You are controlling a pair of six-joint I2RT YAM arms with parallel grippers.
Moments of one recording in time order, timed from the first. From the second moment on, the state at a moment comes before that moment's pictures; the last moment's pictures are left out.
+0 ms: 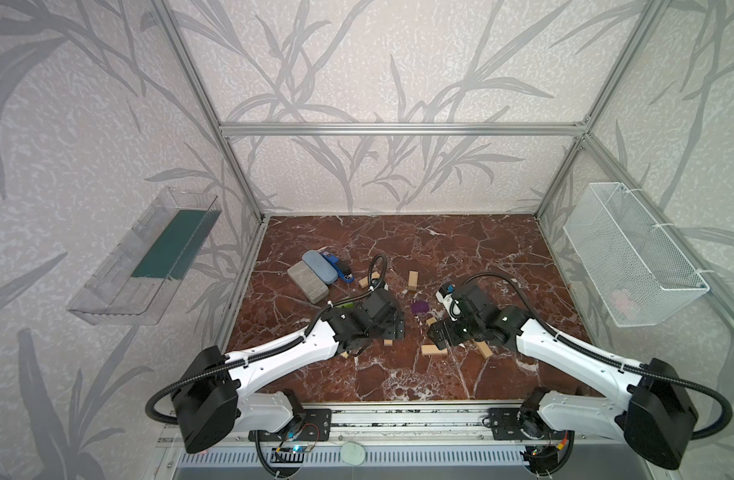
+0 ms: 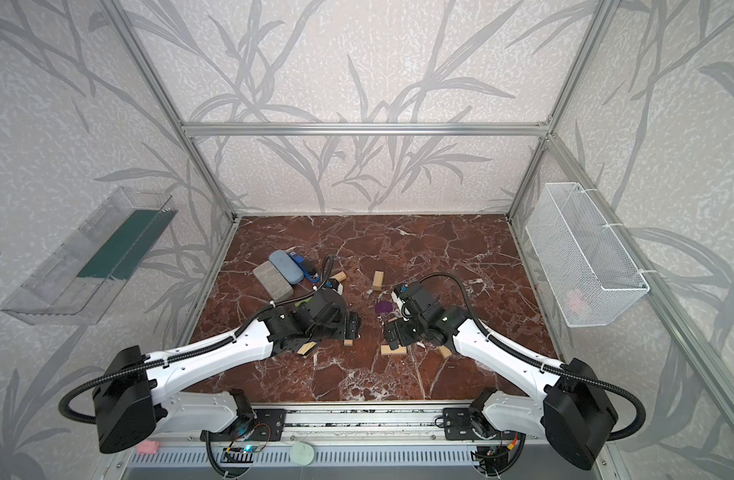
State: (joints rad) left arm -0.90 1.27 0.84 -0.49 -0.17 -0.75; right arm 0.74 1.22 0.76 -0.57 -0.10 0.34
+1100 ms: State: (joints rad) left arm -0.88 1.14 0.73 -0.43 -0.20 -0.77; right arm 0.84 1.49 0.75 -0.43 -0.17 0.38
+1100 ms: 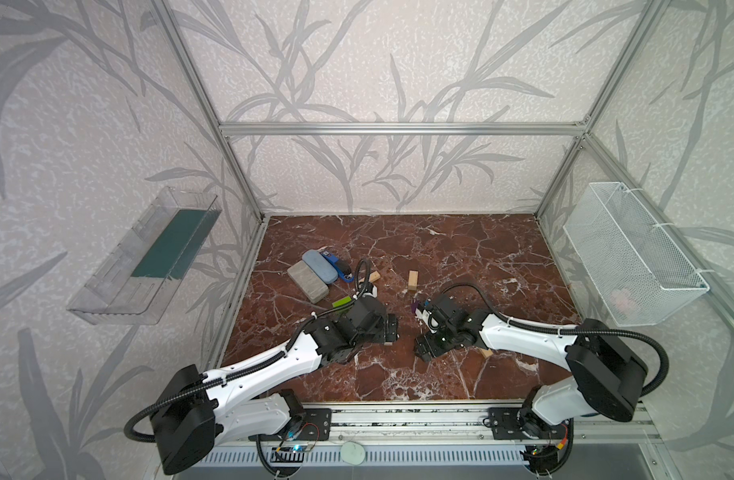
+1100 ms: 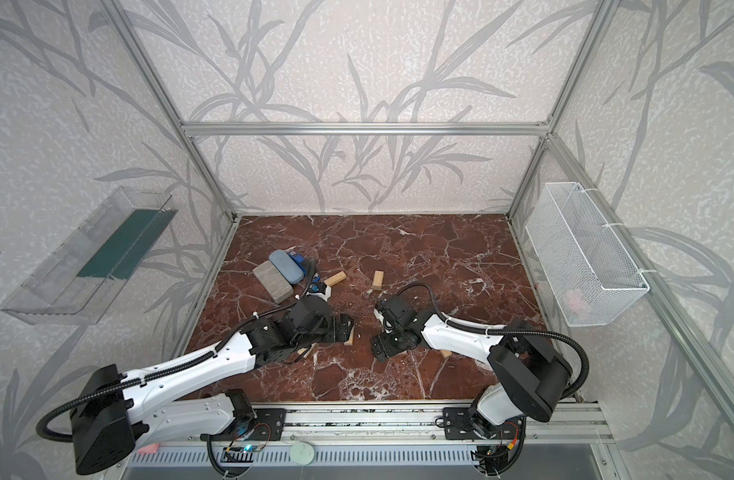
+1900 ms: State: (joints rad) left arm -0.88 1.02 0.66 -0.41 -0.20 -0.81; right arm 0.95 1.41 0.77 -0.59 -0.09 0.46
